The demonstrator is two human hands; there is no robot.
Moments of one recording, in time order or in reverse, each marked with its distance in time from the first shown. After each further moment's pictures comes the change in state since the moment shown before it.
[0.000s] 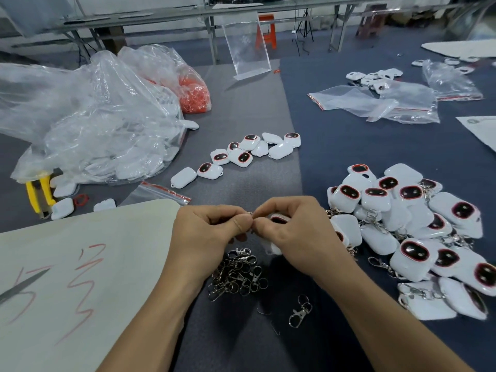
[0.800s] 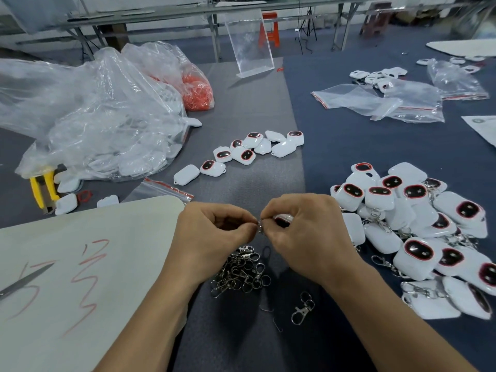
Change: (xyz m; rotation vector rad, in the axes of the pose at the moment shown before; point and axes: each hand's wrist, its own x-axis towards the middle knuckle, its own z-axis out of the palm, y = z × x) left_hand -0.005 0.002 -0.002 0.085 -0.059 0.016; right_hand -0.007 -0.005 -0.003 -0.408 0.163 -0.346
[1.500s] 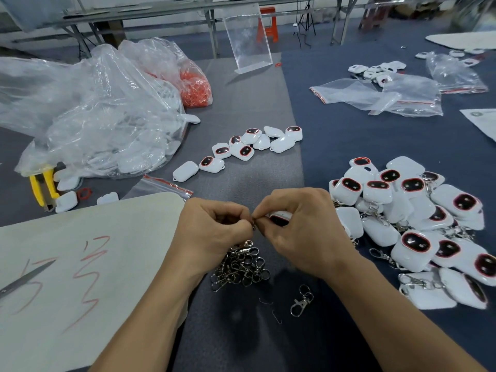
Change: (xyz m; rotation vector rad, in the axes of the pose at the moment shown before) left_hand -0.001 0.001 0.005 -0.030 -0.040 -0.041; right_hand 0.001 0.001 -0.003 0.145 -0.058 -0.083
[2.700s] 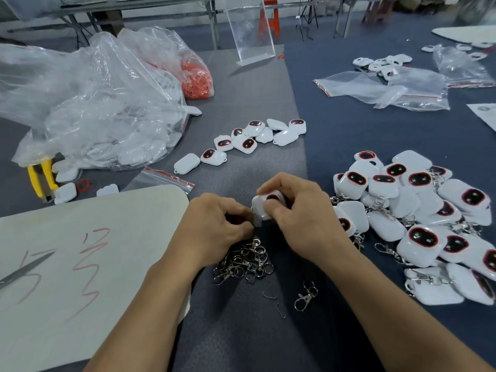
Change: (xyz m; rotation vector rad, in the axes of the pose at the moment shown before) left_hand 0.014 -0.018 -0.013 0.465 -0.131 0.049; right_hand 0.003 0.011 0.016 0.106 -0.022 0.410
